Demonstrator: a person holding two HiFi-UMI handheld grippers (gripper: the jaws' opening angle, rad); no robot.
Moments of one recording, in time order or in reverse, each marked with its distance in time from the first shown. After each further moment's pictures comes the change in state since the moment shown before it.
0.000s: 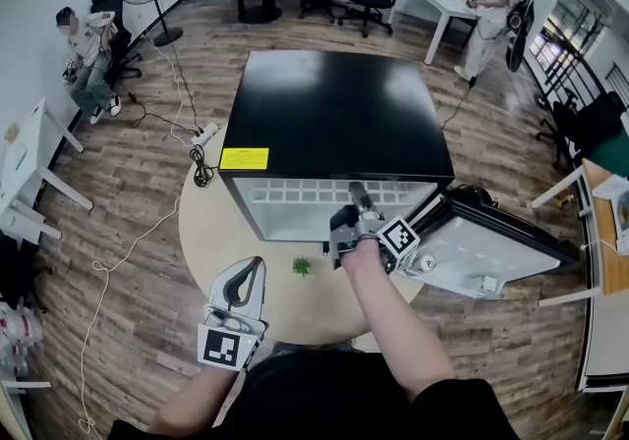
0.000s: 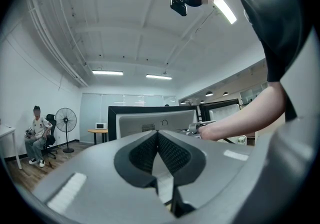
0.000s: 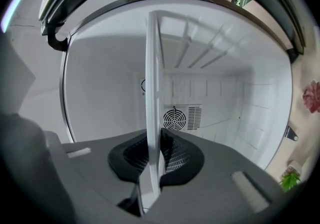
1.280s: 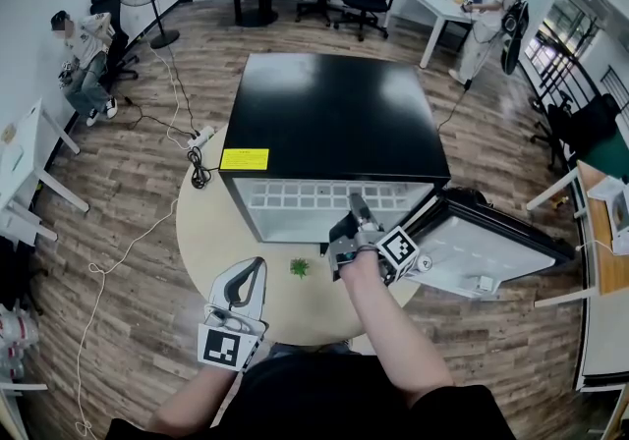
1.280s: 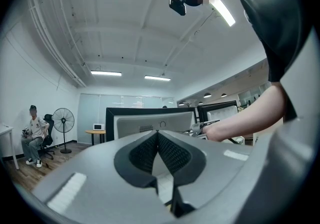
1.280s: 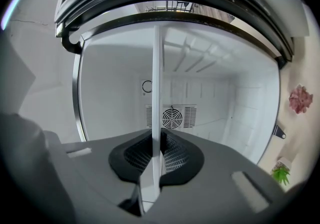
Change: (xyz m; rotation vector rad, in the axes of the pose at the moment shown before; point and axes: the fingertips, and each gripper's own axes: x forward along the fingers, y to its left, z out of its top) left arm 0.001 -0.003 0.002 -0.010 -0.016 -0.021; right arm -0.024 0.001 -0.005 -0.008 -0.013 -0.042
